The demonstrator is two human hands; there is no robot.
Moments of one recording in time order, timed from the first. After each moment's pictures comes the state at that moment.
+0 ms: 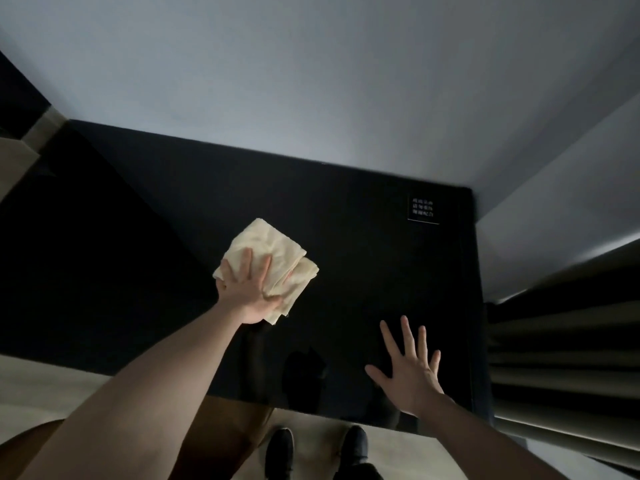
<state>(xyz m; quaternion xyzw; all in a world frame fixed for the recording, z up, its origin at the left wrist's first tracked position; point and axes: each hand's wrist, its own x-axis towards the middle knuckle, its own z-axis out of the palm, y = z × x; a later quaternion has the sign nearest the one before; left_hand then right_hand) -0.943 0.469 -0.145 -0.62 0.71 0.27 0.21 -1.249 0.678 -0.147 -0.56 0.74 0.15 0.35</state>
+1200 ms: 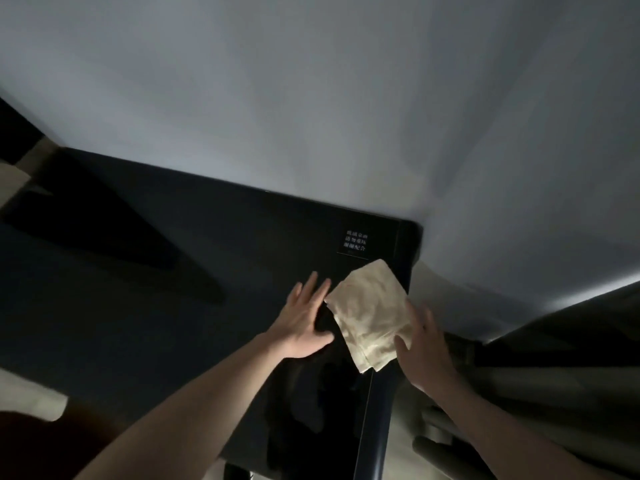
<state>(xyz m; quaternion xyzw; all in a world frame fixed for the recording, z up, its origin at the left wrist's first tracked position) -1.257 0.515 -0.099 -0.54 0.75 0.37 0.08 -1.522 0.605 -0.127 -0.54 0.77 -0.10 0.33</state>
